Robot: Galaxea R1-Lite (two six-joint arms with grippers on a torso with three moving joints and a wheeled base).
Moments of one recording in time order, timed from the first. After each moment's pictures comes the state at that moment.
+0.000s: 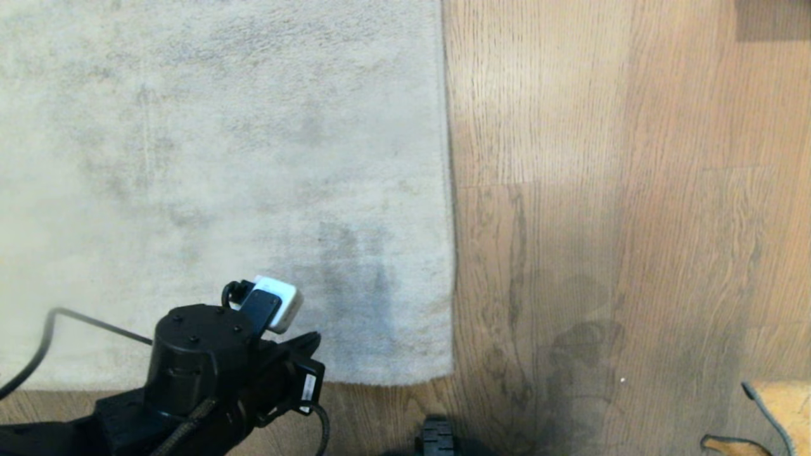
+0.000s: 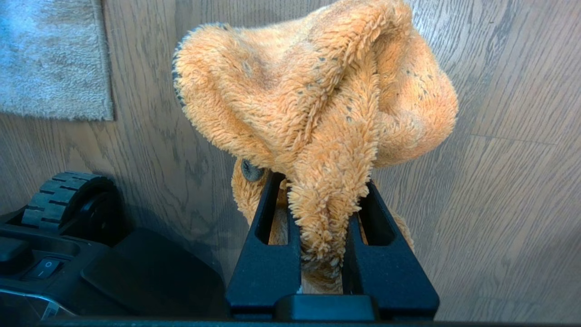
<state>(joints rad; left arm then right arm) -0.71 1.60 -0.34 -0.77 0.36 -0.09 0.01 0.00 0.00 0.01 0.08 -0.17</state>
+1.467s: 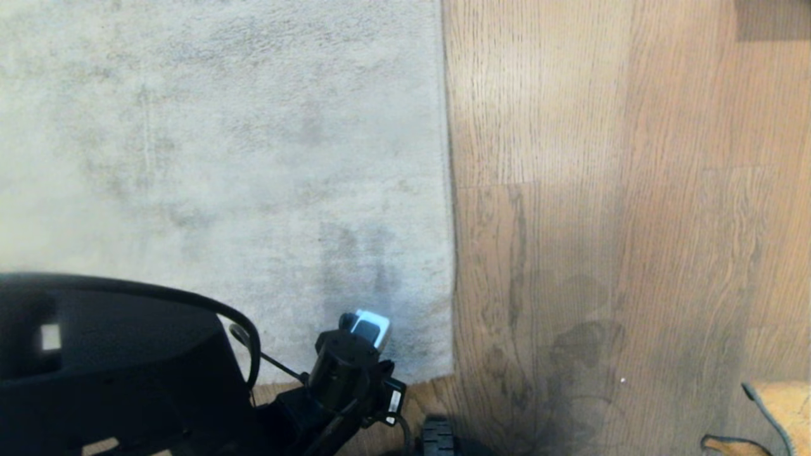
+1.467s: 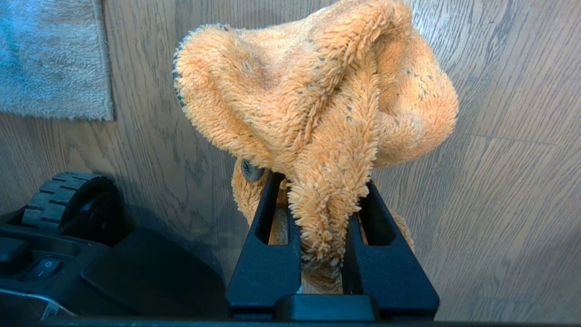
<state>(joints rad) -0.80 2.12 -0.49 -1.02 0.28 -0.20 0.01 0.00 0.00 0.01 0.08 -0.17</state>
